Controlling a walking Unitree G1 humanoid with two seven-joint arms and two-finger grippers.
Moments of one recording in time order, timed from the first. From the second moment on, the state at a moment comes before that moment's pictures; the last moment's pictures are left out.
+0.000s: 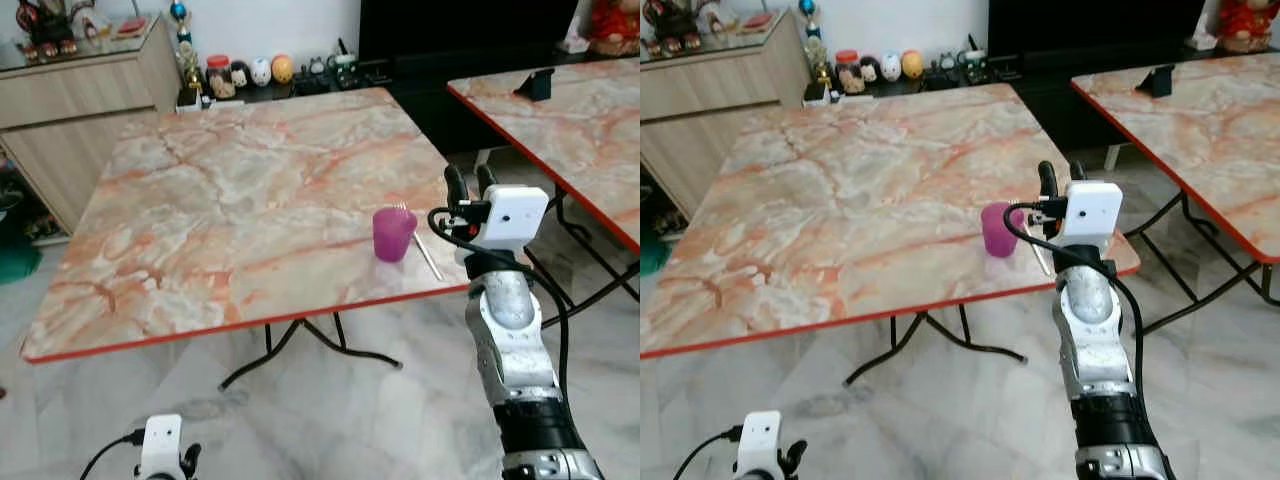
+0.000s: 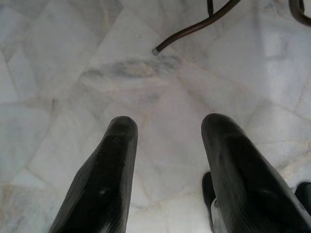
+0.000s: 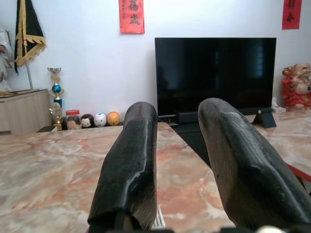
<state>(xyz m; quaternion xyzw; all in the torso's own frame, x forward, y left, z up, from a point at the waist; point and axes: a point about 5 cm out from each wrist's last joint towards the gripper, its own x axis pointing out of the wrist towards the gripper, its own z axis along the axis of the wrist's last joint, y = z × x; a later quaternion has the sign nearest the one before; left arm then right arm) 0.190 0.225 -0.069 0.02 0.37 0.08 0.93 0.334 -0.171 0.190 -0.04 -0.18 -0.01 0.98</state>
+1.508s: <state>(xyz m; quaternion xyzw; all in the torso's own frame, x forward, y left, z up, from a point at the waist) 0.190 0.223 -0.069 0.02 0.37 0.08 0.92 0.333 -0.252 0.151 -0.04 0.01 -0.15 0.99</state>
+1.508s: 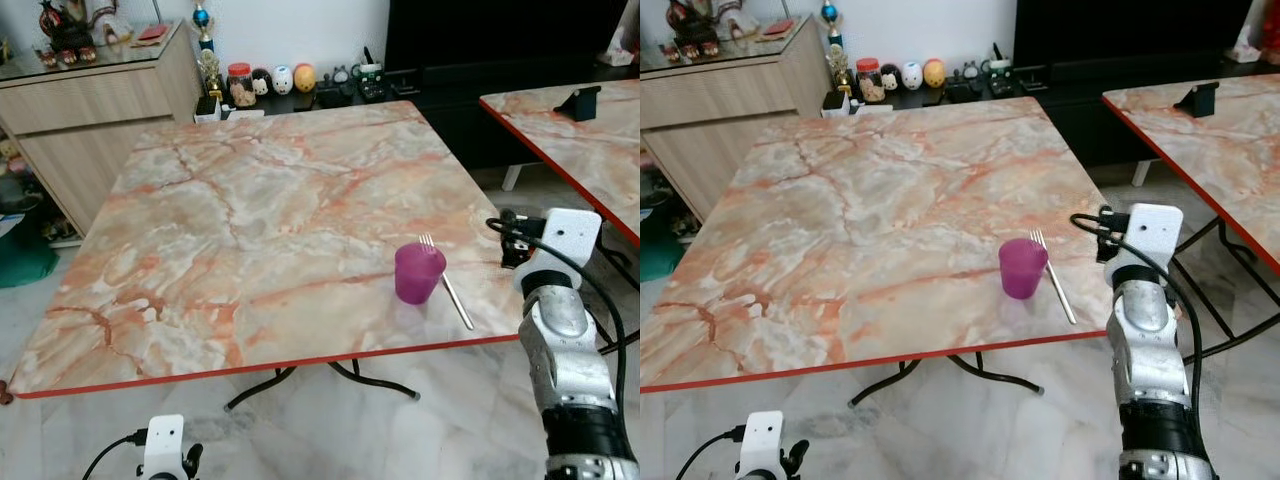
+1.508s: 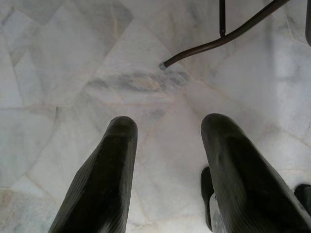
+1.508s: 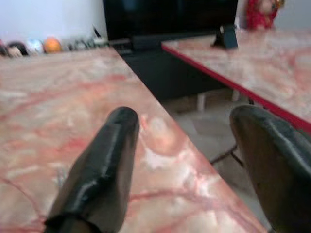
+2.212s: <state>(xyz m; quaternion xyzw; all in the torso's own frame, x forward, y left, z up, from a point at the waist) 0.192 0.223 -0.068 0.02 0.37 0.08 0.93 0.350 -0.236 0.108 -0.02 0.16 -0.04 0.99</state>
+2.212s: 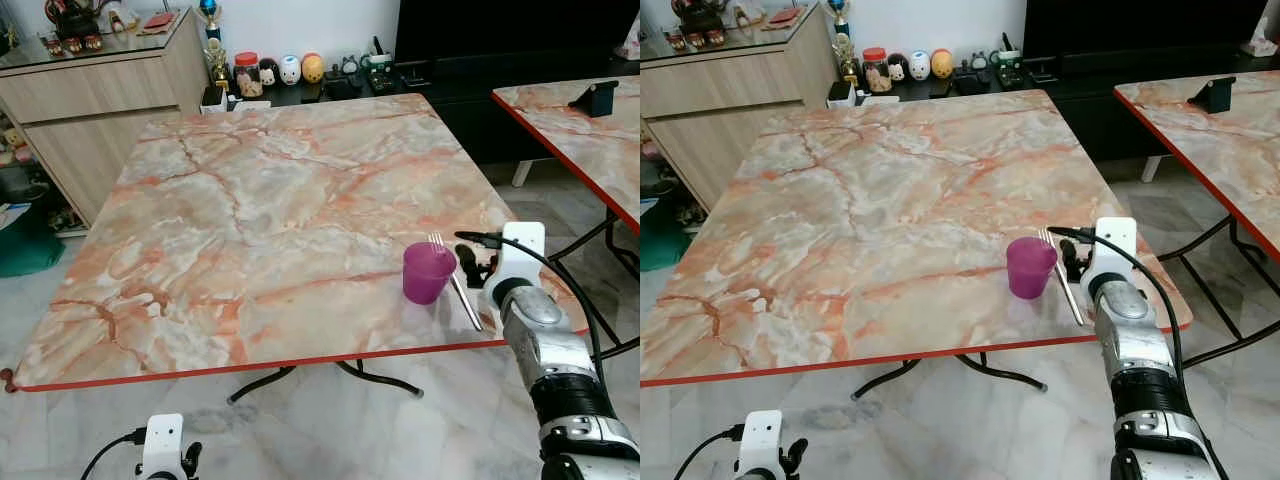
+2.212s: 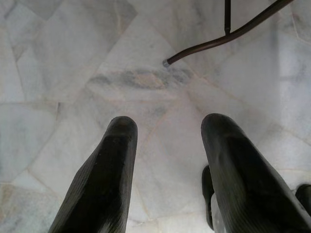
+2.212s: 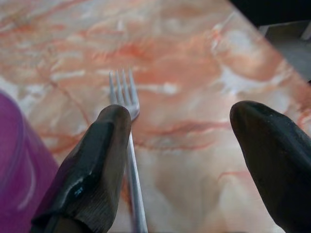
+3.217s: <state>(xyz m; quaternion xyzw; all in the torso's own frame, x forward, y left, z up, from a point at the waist) 0.195 0.229 -0.065 0.02 0.36 0.07 0.93 0.361 -0.226 0.096 -0.01 0.20 0.02 0.98</state>
